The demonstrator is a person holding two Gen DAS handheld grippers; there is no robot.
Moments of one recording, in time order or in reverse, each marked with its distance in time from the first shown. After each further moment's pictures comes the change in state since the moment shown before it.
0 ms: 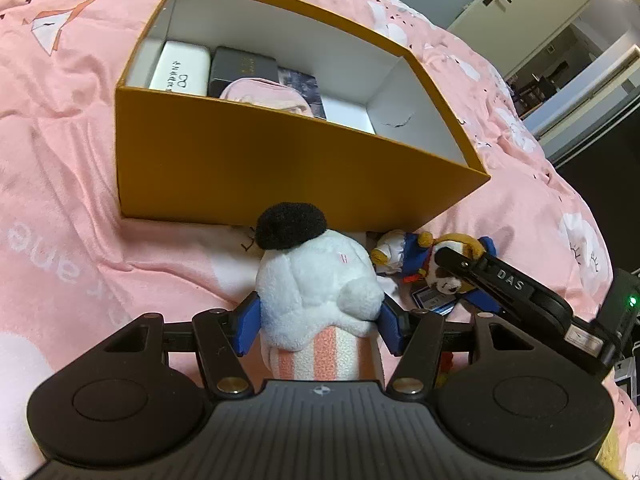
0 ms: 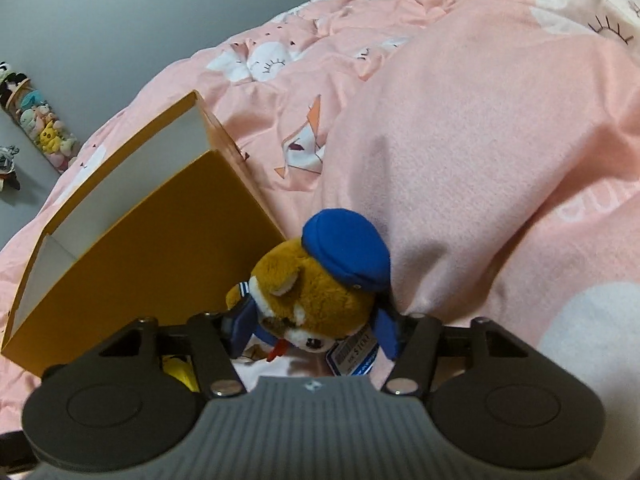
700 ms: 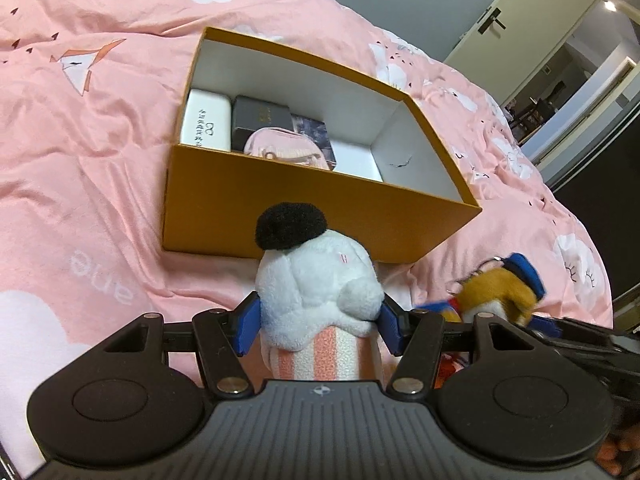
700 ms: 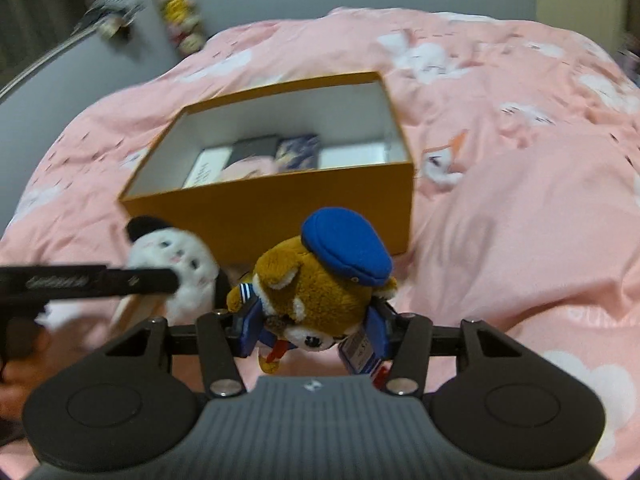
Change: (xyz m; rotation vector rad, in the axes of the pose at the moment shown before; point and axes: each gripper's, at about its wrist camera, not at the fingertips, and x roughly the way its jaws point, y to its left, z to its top) left arm -0.037 0.008 0.000 0.017 -0.108 0.020; right arm -0.099 0.067 0.004 -0.541 0.192 0.182
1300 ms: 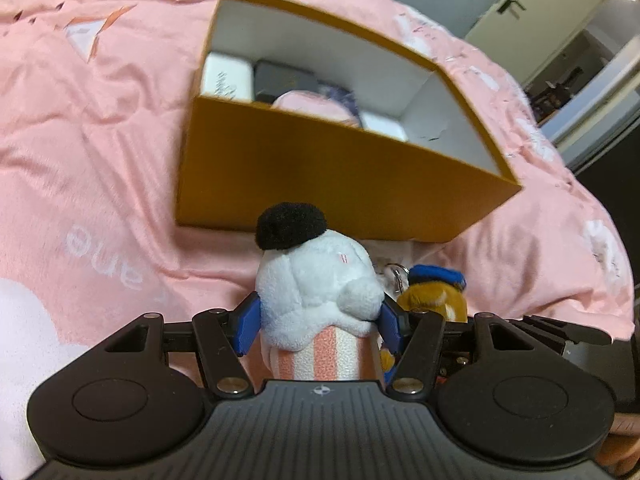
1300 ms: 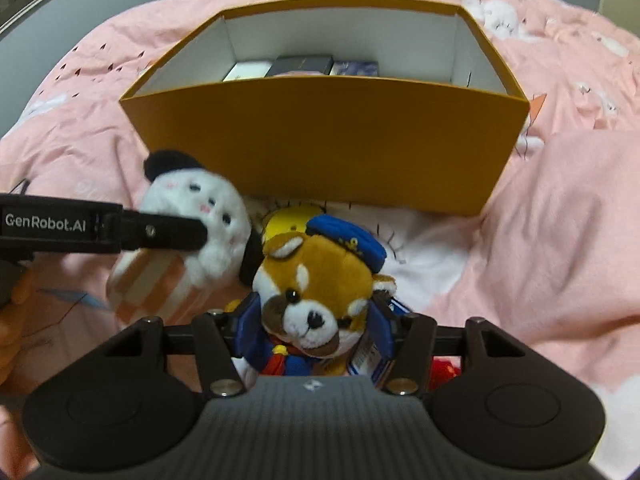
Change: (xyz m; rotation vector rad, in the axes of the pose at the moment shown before) left arm 0.030 0.021 -0.005 -0.018 0.079 0.048; right arm 0.074 0.036 -0.025 -0.145 0.147 0.043
